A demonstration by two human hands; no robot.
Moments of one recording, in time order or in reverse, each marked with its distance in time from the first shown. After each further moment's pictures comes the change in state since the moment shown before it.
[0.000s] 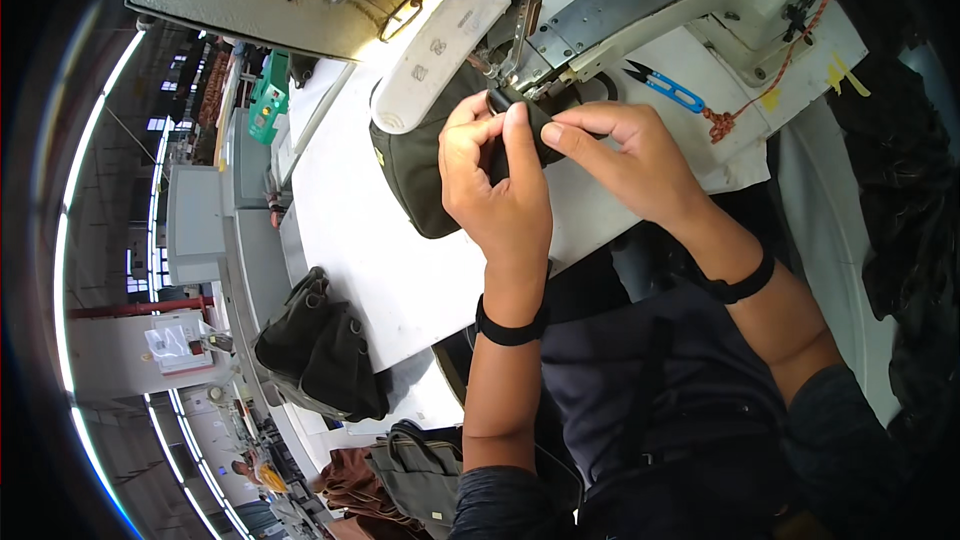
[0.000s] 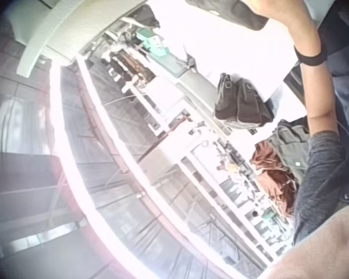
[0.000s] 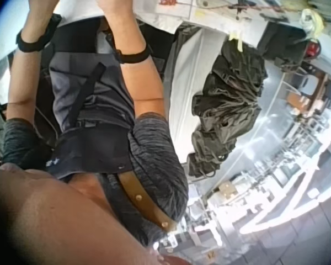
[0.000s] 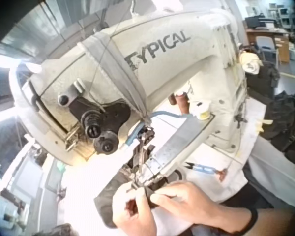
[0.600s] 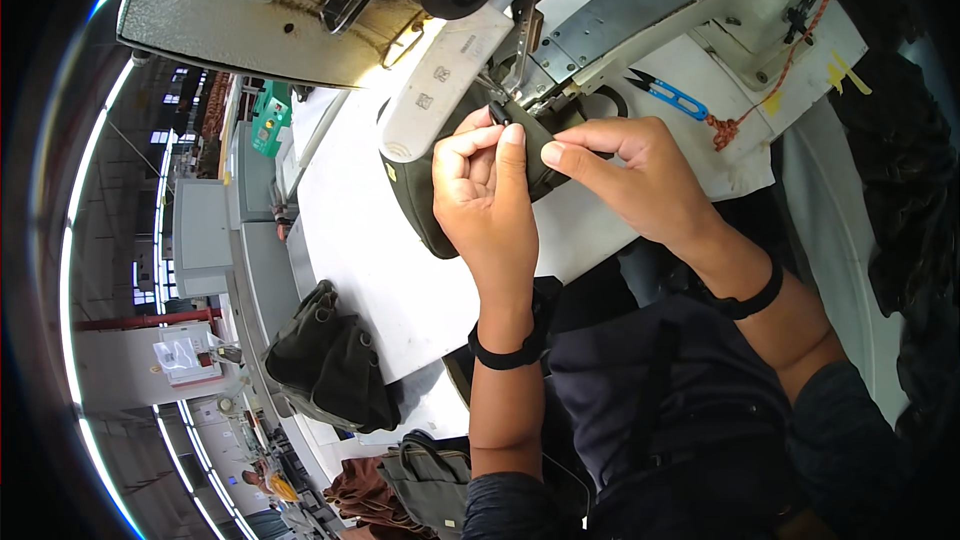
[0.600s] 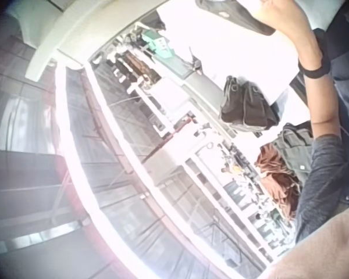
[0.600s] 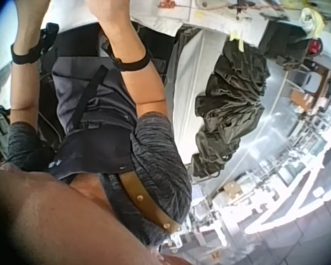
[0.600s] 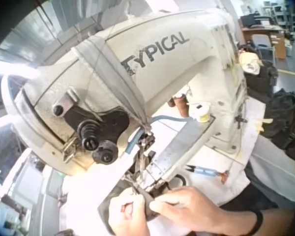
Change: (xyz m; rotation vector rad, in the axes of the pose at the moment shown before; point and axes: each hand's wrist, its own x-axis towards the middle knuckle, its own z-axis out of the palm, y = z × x) left_hand 0.008 0.014 -0.012 -0.284 -0.066 -0.299; right_hand -0.002 -0.018 0.002 0.019 0.016 0.091
